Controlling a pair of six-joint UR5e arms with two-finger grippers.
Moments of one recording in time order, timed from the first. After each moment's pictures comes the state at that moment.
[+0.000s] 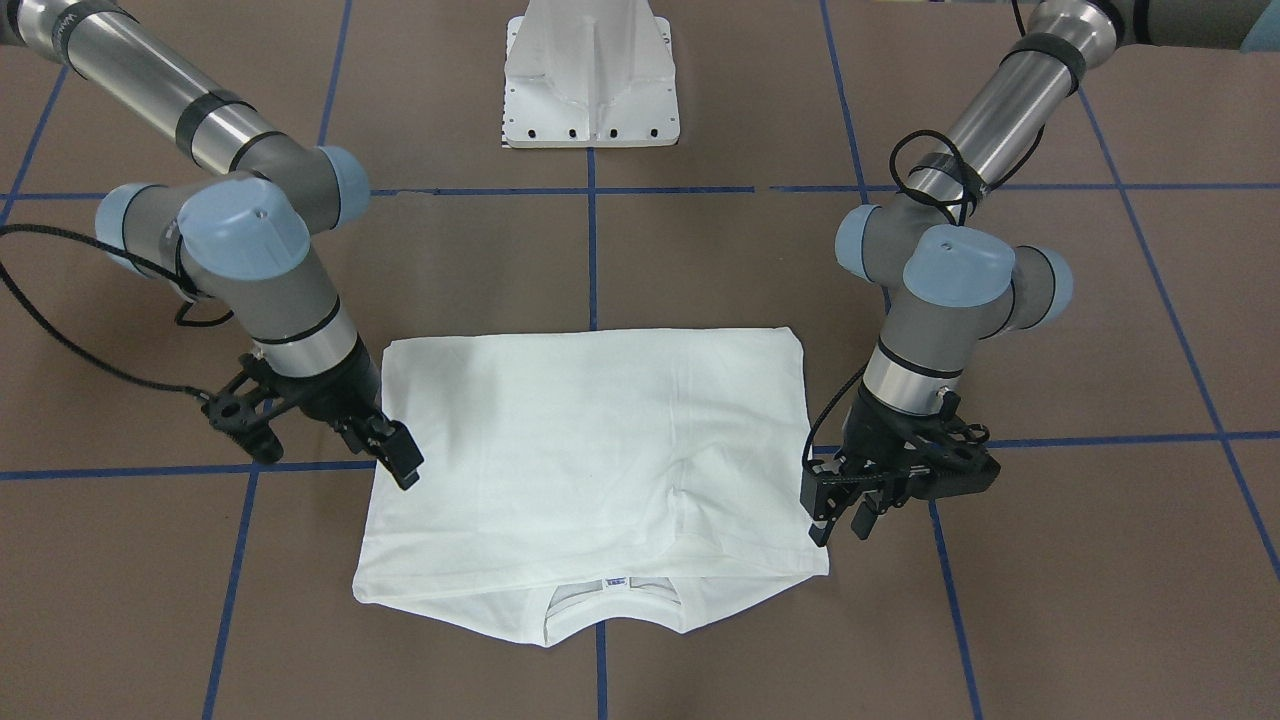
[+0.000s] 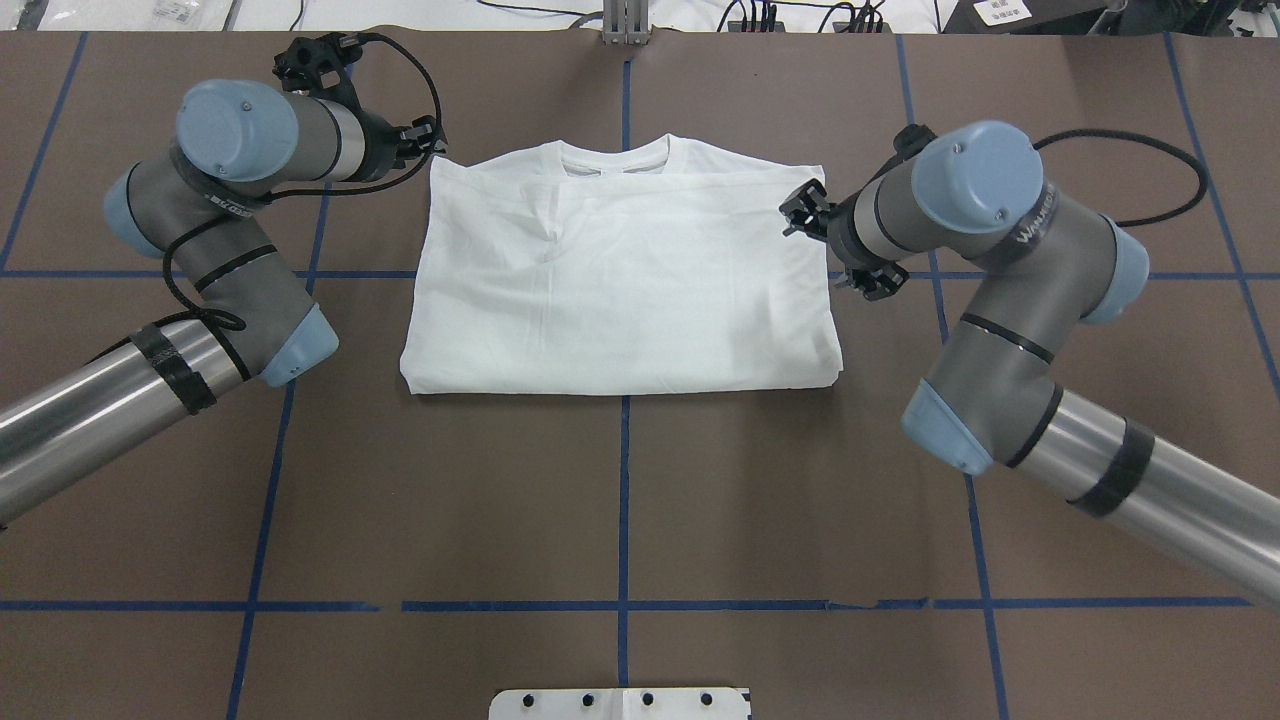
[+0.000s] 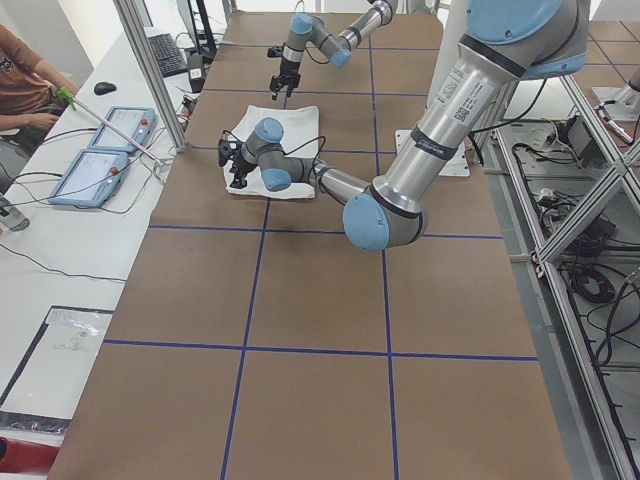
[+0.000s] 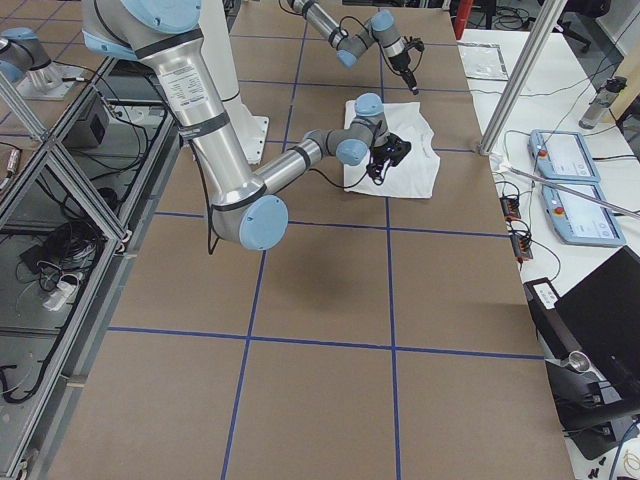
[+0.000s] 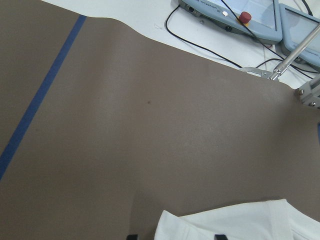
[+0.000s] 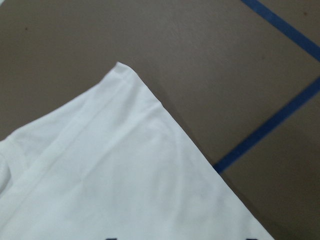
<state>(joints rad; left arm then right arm) -0.82 -2.19 -1.24 -2.40 -1.70 -1.34 0.70 -1.14 1.65 -1.14 1.82 1.89</state>
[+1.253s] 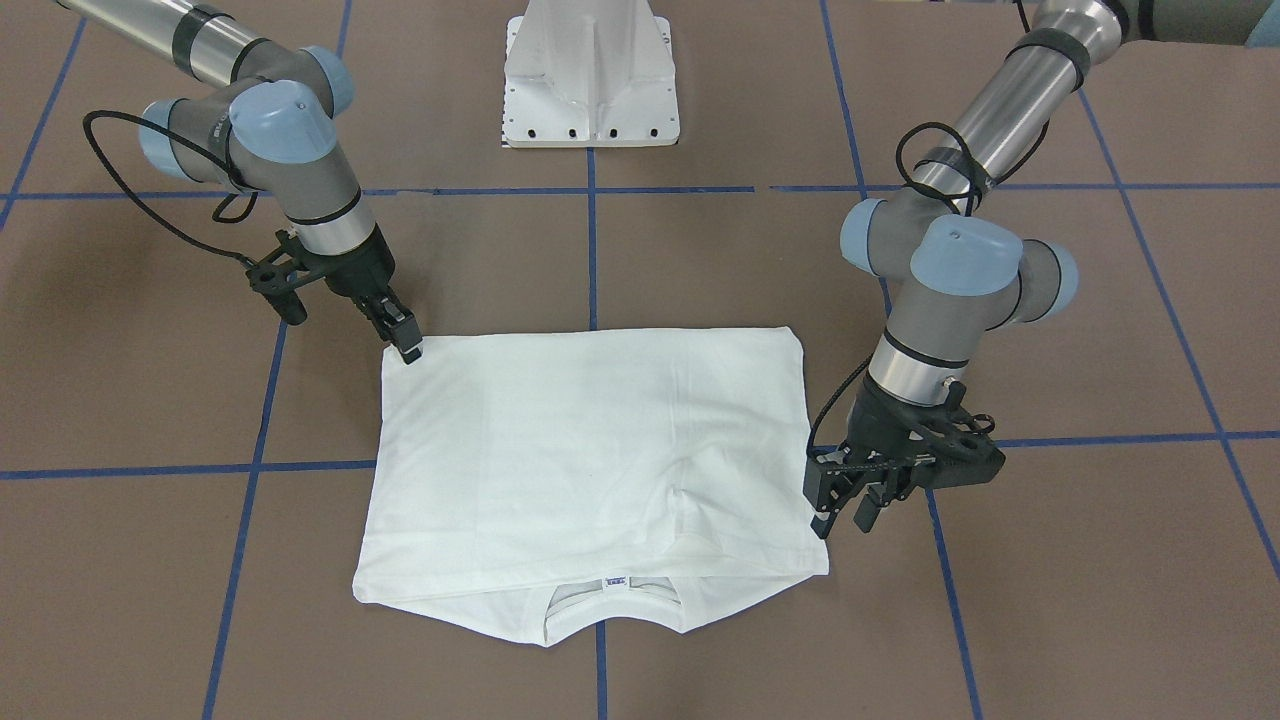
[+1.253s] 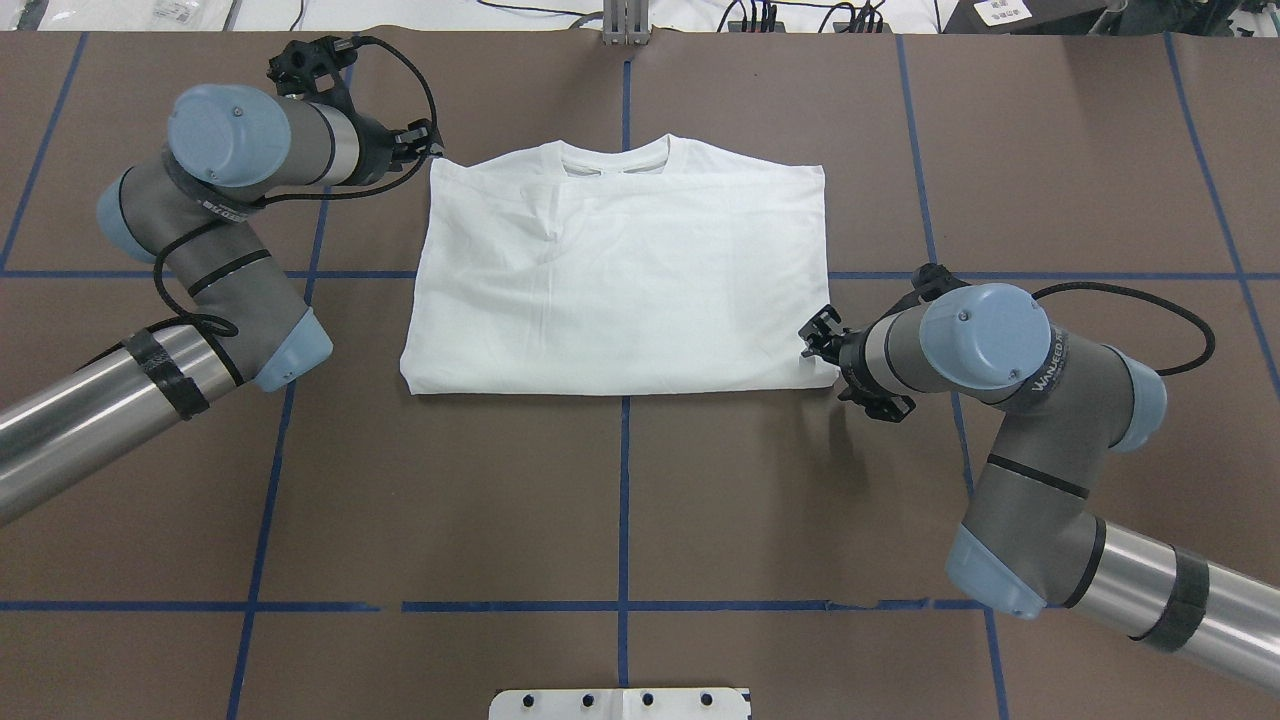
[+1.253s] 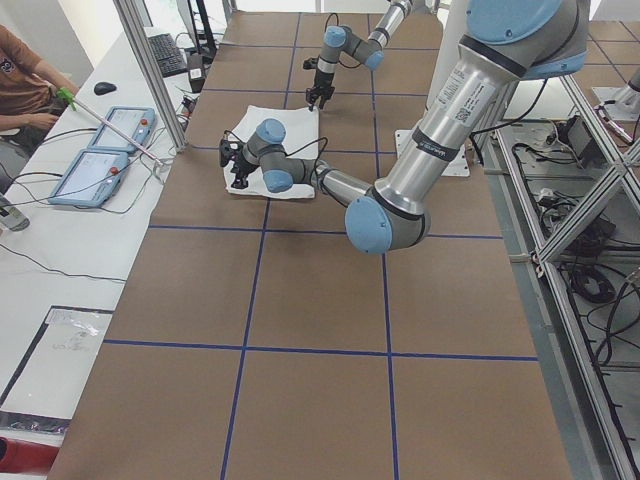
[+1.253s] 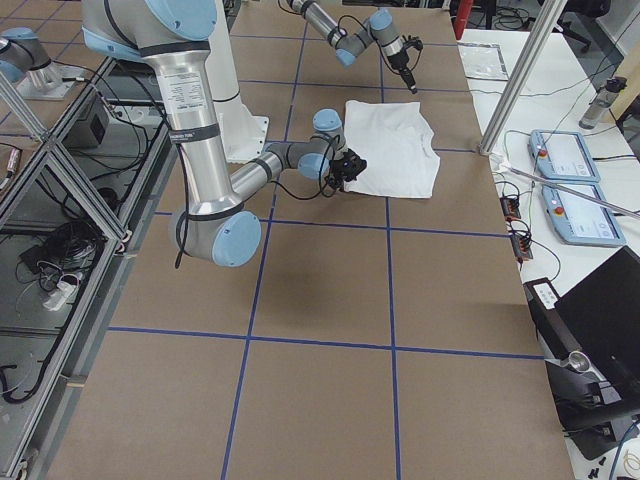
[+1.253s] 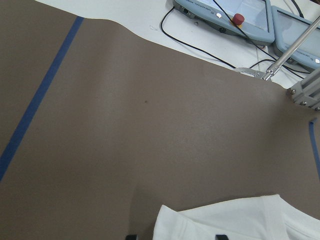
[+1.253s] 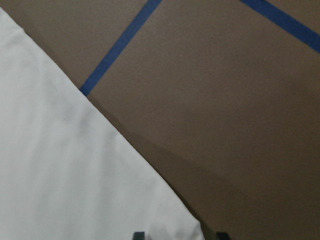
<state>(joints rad) -0.82 -2.18 -1.26 -2.40 -1.70 -1.34 0.55 -1.28 1.74 -1.14 1.74 2.07</state>
